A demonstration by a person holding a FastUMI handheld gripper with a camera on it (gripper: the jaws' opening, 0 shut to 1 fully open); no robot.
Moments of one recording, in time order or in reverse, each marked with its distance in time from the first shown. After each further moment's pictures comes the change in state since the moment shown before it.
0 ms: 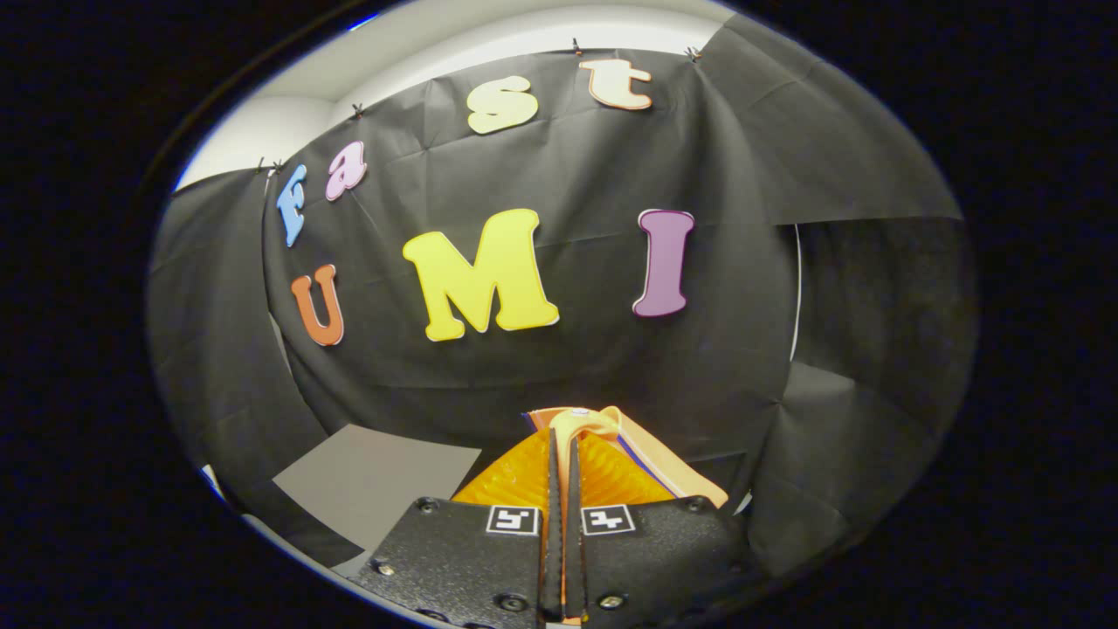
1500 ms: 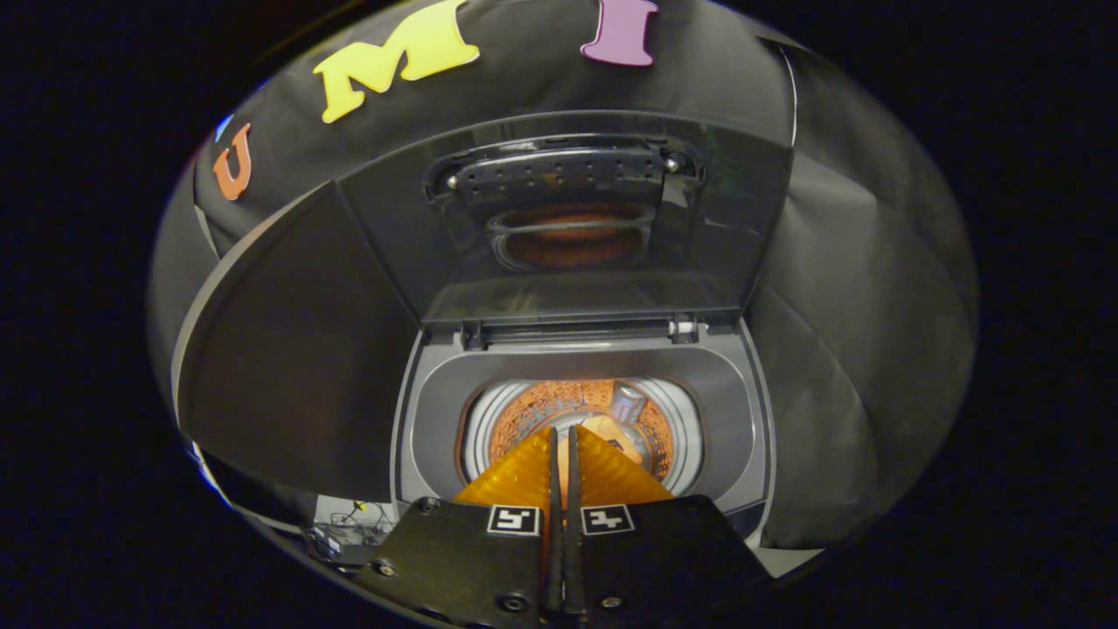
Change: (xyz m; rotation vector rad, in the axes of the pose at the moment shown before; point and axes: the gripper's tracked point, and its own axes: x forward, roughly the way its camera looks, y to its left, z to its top) arm 0.070 -0.104 -0.327 0.062 0.694 -0.193
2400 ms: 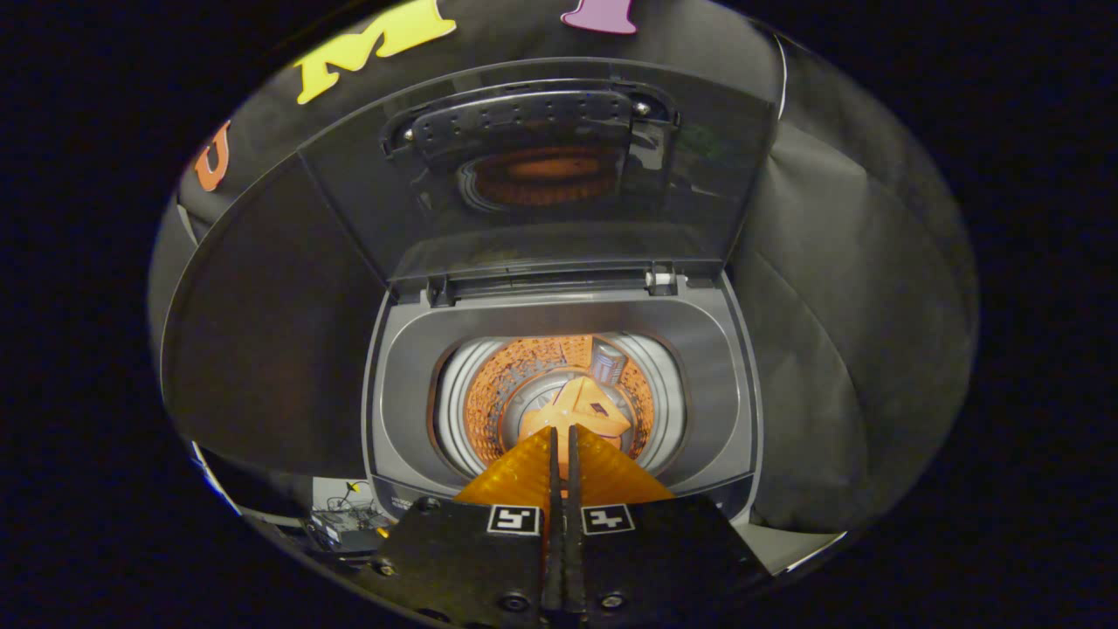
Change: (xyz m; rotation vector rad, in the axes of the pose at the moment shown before) arm 0.005 -0.015 -0.017 -0.005 0.082 -0.066
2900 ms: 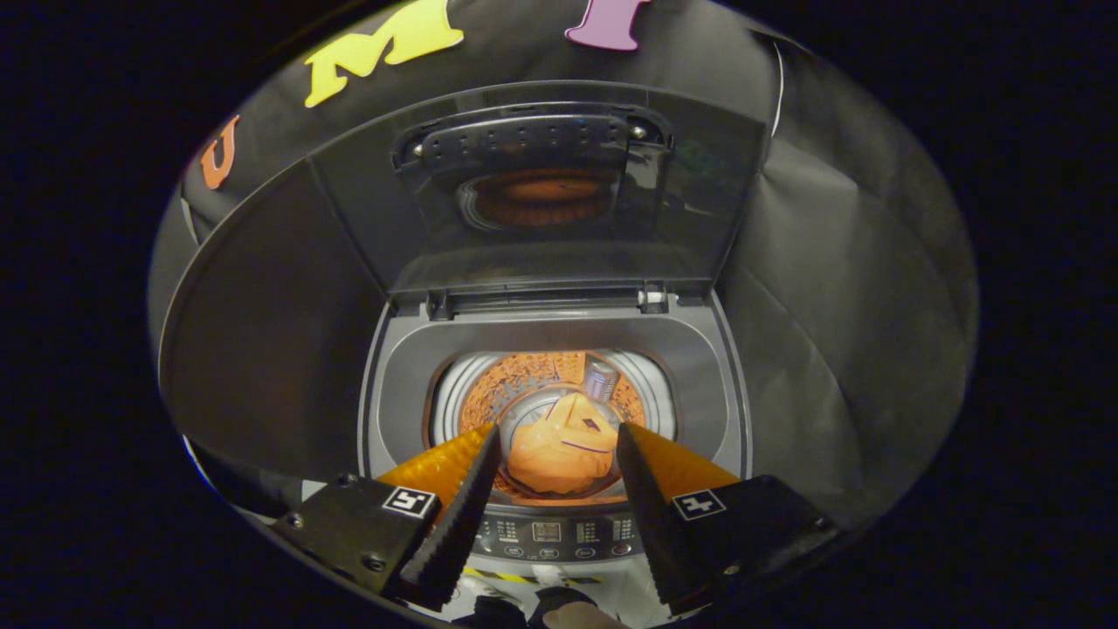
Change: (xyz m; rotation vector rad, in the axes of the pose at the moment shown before) arm -0.006 -0.004 0.008 -0.007 -0.071 -0.031
